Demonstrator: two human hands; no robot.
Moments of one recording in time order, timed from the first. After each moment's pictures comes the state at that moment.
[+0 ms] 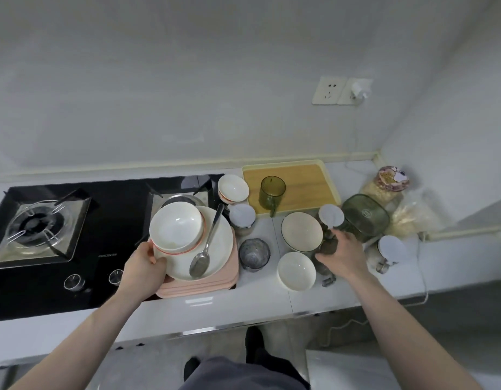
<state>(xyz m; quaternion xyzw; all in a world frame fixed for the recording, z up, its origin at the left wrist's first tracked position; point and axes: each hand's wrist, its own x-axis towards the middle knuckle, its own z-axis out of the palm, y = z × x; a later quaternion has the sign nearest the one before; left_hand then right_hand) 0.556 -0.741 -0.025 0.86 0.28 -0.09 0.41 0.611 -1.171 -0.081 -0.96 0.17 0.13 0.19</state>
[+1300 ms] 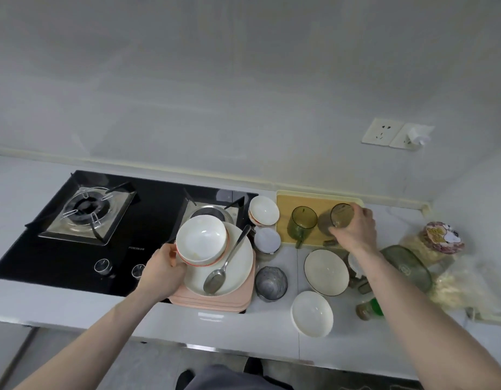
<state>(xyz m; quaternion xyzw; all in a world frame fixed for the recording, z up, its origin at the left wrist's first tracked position) 0.561 -0.736 -0.033 0.87 0.30 -0.06 0.39 0.761 -1.133 -0.039 -0.96 0.11 0.02 0.25</state>
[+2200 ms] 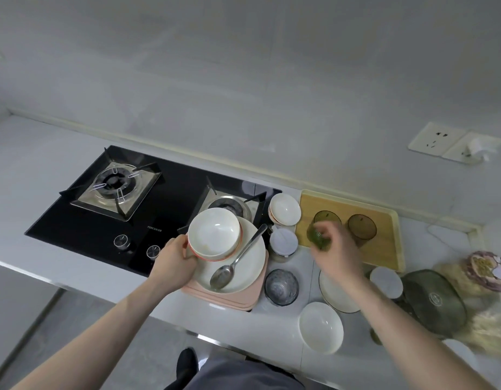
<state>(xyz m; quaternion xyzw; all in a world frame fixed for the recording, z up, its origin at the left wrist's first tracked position) 0.564 -0.743 -0.055 0.88 0.31 -0.02 0.37 0.728 -1.073 -0.056 -0.93 -0.17 0.01 0.33</state>
